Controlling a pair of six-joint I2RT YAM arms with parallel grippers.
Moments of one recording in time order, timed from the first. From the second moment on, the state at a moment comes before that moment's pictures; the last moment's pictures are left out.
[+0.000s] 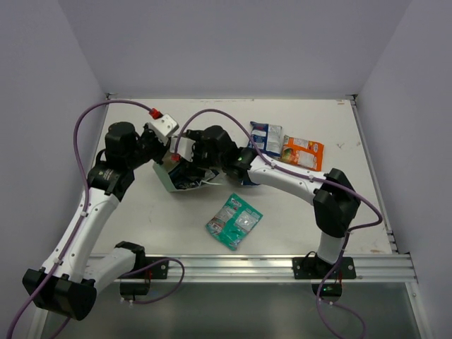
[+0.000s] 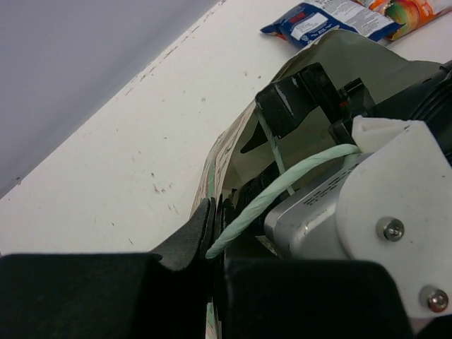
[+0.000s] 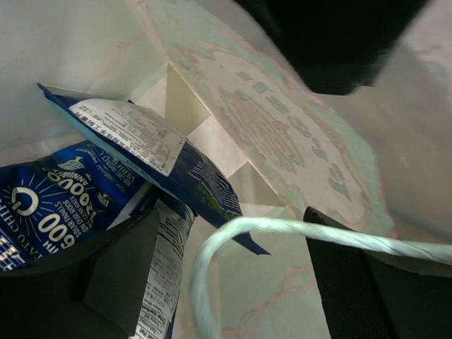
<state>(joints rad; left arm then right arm) -0.26 1.00 1.03 -0.39 0.36 0.38 0.94 1.82 1.47 -0.11 -0.12 -0.65</state>
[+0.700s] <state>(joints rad) -0.26 1.00 1.04 -0.43 0.38 0.38 0.95 1.89 1.47 -0.08 -0.21 -0.65</state>
